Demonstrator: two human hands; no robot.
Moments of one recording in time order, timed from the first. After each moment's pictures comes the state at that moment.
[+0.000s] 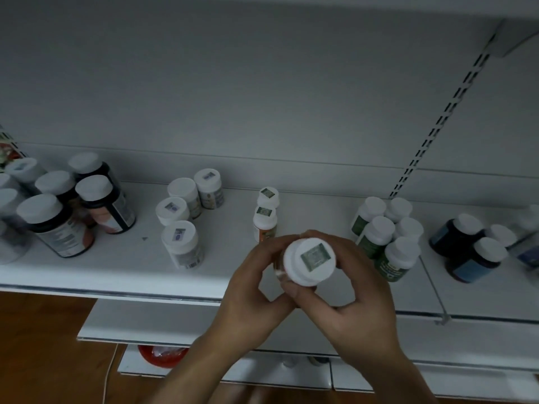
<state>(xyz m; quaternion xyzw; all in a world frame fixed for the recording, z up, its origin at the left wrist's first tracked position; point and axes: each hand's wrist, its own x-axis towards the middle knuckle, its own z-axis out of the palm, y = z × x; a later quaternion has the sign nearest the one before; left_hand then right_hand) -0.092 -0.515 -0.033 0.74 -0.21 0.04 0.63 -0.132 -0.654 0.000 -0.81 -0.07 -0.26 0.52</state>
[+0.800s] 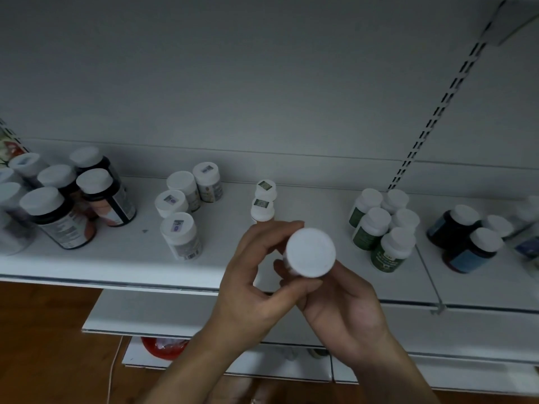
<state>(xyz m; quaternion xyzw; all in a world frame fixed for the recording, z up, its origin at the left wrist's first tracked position) -0.103 -0.522 -0.017 0.70 -0.26 0.14 0.65 -0.128 -0.660 -0.024 -0.27 0.02 0.12 0.95</state>
